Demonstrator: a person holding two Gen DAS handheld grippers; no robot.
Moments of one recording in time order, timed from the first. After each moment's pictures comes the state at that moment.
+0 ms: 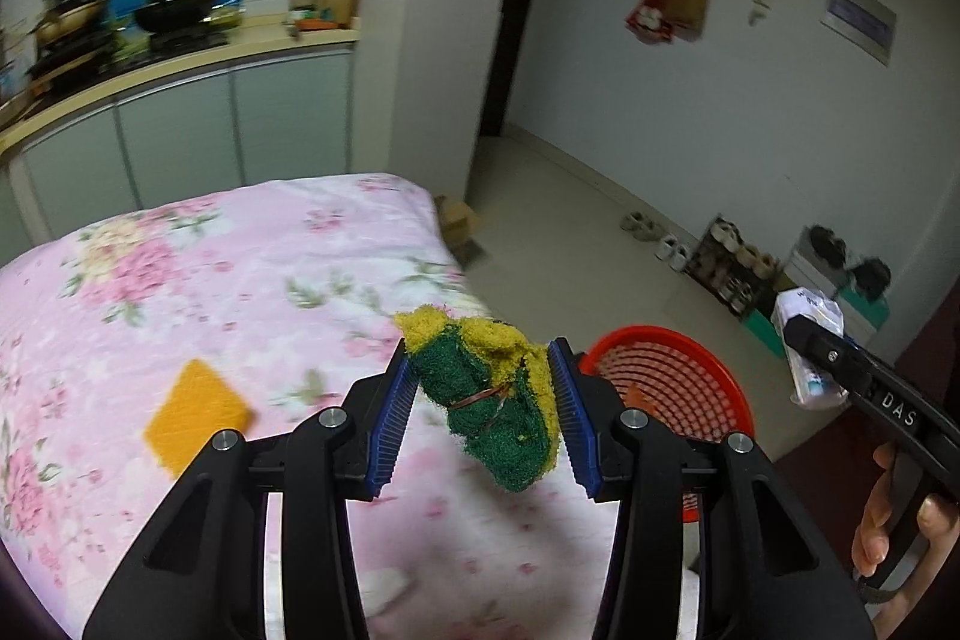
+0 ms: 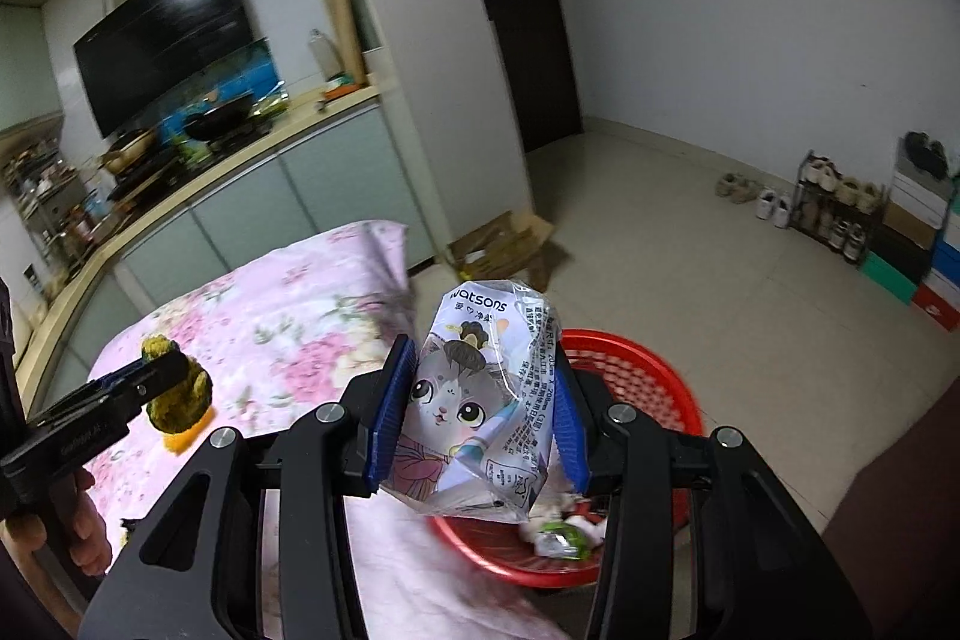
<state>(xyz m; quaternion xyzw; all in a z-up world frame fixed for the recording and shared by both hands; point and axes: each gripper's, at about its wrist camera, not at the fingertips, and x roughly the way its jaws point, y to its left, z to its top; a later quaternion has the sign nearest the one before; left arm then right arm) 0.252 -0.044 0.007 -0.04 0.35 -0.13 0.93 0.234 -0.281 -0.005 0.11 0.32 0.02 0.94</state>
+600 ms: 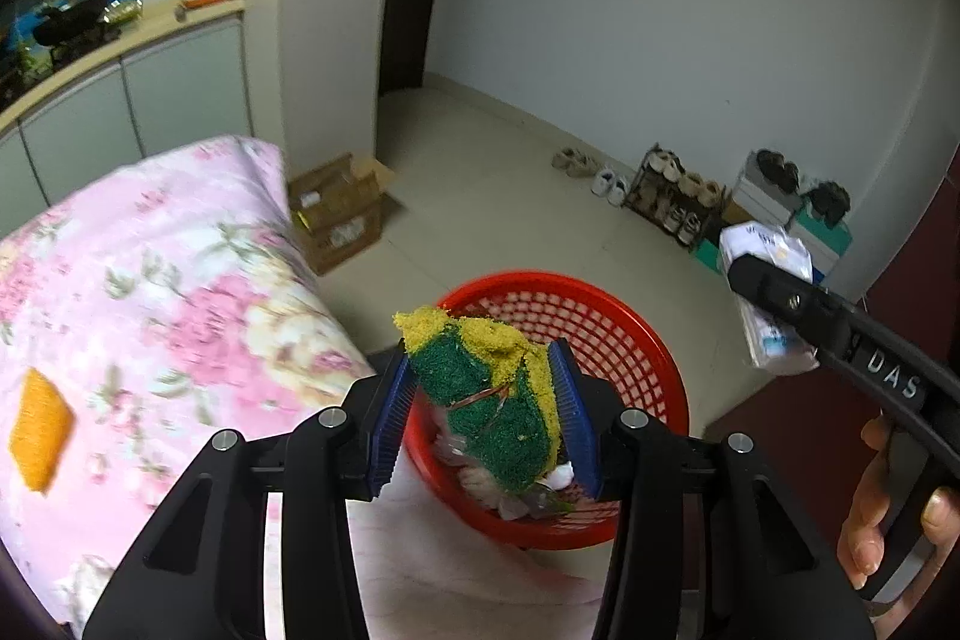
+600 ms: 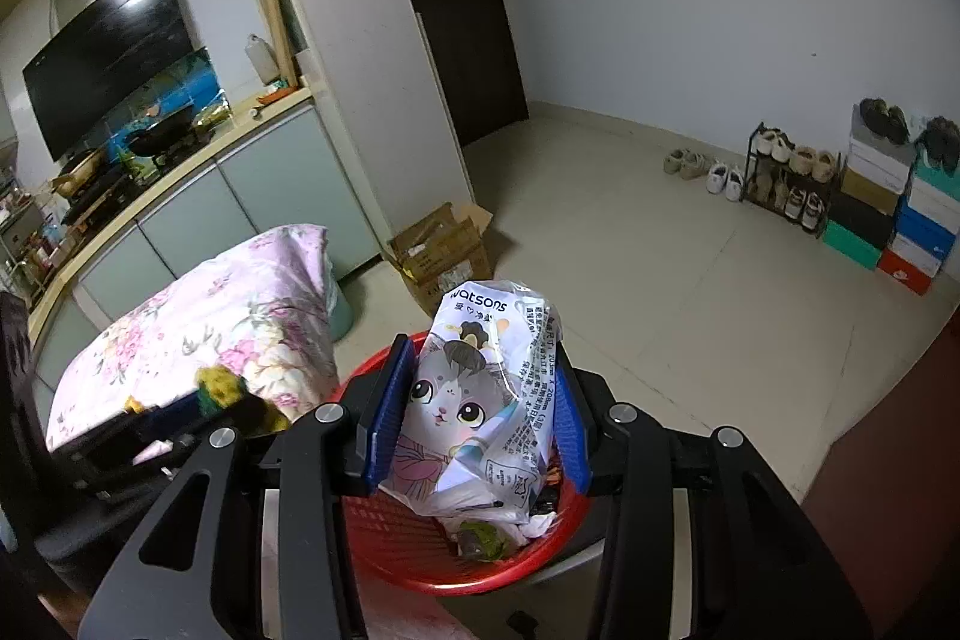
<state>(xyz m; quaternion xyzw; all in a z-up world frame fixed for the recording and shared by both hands) 0.274 -0.164 -0.042 -0.01 0.40 -0.21 0.89 0.243 -0.336 -0.029 0.13 0.34 -0.03 0.93</state>
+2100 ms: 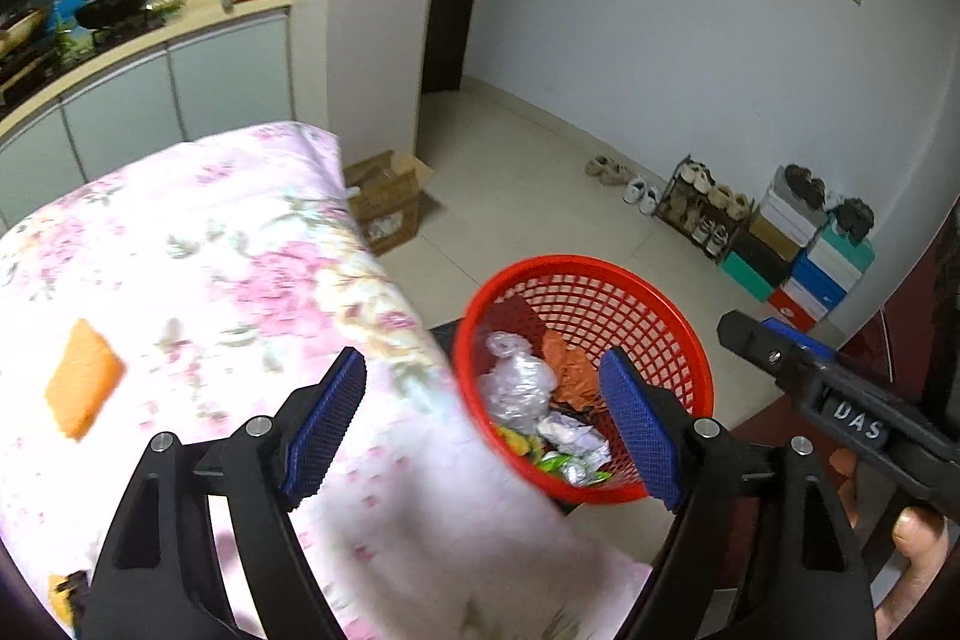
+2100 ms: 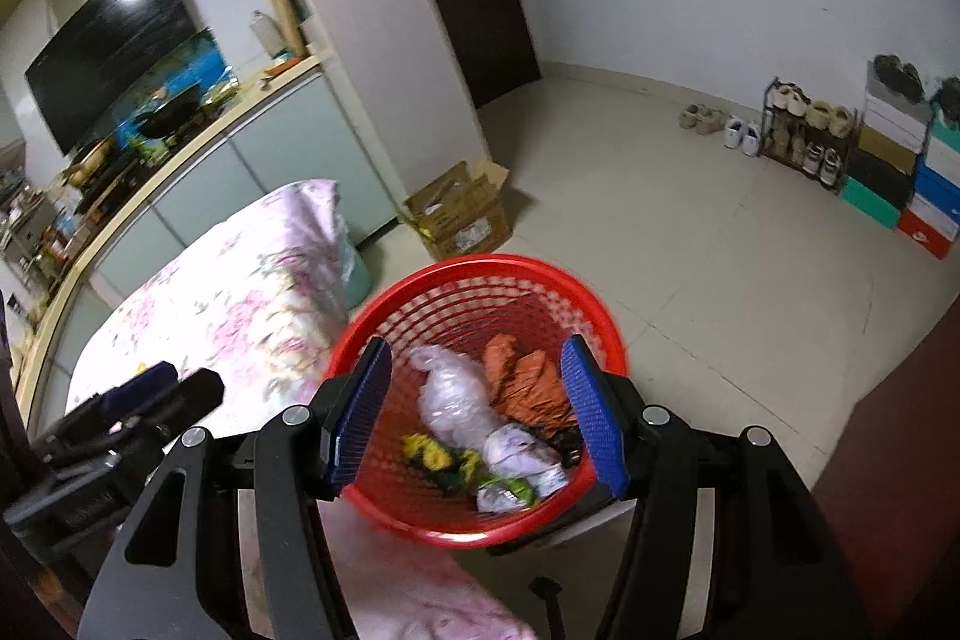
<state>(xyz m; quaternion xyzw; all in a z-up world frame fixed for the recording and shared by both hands) 0.238 -0.112 -0.025 -0.02 0.39 -0.16 0.91 0.225 -0.319 -0.056 0.15 0.37 0.01 0.92</state>
